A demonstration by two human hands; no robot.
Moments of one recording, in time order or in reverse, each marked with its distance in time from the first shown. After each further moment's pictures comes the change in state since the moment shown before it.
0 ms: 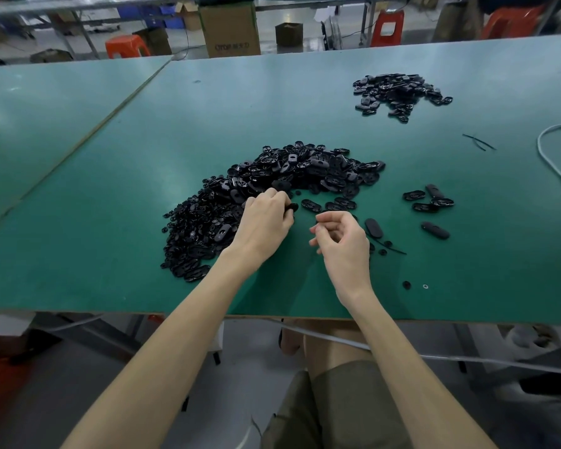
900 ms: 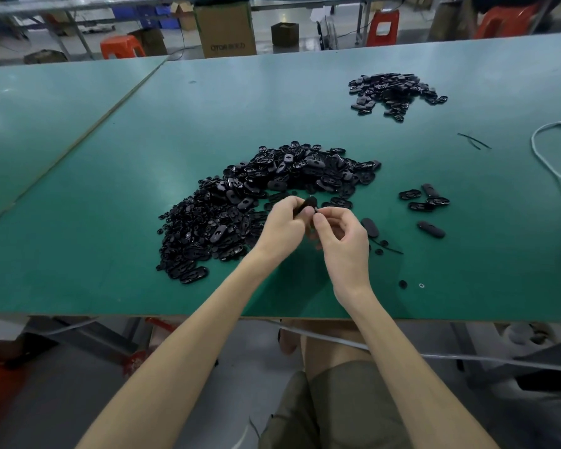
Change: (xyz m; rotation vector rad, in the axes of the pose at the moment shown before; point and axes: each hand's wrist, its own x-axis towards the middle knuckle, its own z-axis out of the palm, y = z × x) left_hand -0.004 0.034 0.011 -0.797 -0.087 -0.238; right_hand 0.001 -0.002 0.000 0.110 0.065 0.002
